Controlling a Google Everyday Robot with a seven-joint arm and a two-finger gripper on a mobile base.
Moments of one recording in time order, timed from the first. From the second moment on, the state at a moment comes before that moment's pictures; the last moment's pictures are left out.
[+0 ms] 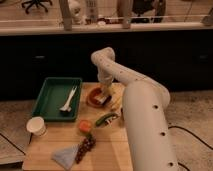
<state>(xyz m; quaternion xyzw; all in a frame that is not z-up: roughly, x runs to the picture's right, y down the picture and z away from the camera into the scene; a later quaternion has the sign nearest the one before) 0.031 0.018 0.920 -0.37 -0.13 -0.39 0.83</state>
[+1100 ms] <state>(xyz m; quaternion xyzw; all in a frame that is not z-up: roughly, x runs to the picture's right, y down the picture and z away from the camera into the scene) -0.029 -0.008 0.944 -0.31 -0.17 -0.42 0.84</state>
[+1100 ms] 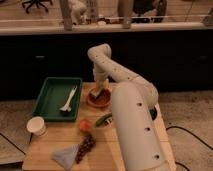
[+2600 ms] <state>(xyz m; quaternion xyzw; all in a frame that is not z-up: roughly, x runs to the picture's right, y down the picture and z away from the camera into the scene) 0.034 -0.017 0.945 -0.32 -0.13 -0.39 0.85</state>
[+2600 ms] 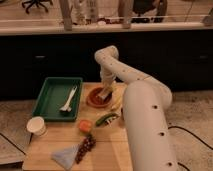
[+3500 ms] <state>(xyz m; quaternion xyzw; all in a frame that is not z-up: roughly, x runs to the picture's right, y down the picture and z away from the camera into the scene) -0.038 -0.010 0.939 -0.27 -0.20 -0.45 0.83</state>
